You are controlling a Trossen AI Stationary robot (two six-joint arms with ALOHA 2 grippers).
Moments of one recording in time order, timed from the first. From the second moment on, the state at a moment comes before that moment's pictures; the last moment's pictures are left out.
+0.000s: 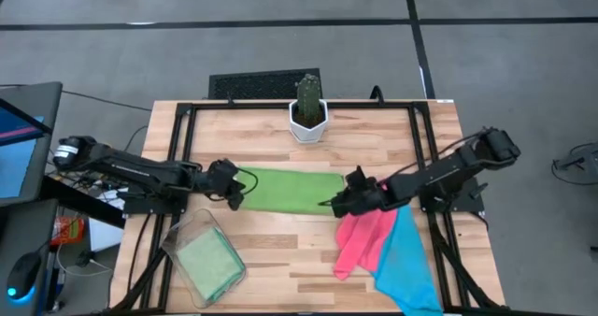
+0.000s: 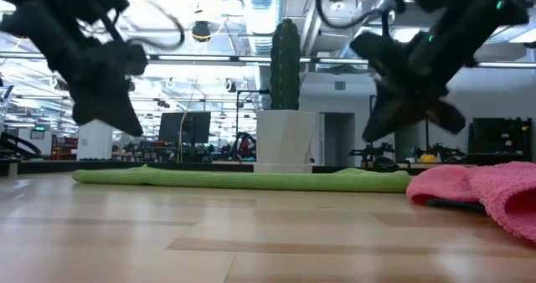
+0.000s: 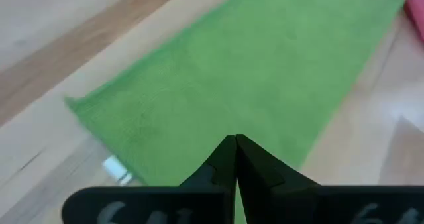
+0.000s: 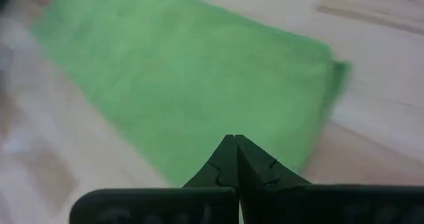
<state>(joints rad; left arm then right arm) -0.10 0.97 0.37 -0.25 -0.28 -0.77 0.29 1.48 0.69 -0.21 0.45 1.20</state>
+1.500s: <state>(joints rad) 0.29 1.13 0.48 -0.25 -0.05 -0.45 0.05 1.32 0.58 -0.01 0.31 0.98</state>
